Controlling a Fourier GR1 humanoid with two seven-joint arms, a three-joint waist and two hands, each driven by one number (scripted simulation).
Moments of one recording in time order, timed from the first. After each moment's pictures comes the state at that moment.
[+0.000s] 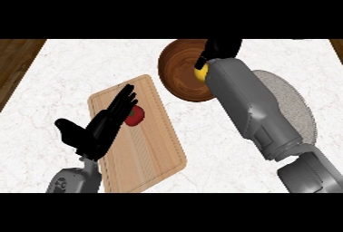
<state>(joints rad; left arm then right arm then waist) -0.14 0.03 -0.13 -1.58 0.16 -0.12 0.18 -1.26 -0.06 0.17 -0.32 0.90 -0.45 0.80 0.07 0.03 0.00</state>
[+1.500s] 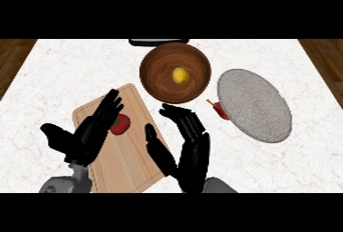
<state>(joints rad) -0.08 0.05 -0.07 -1.59 0.16 -0.08 0.18 -0.37 -0.01 0.81 -1.46 0.80 -1.16 0.44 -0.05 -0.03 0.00</state>
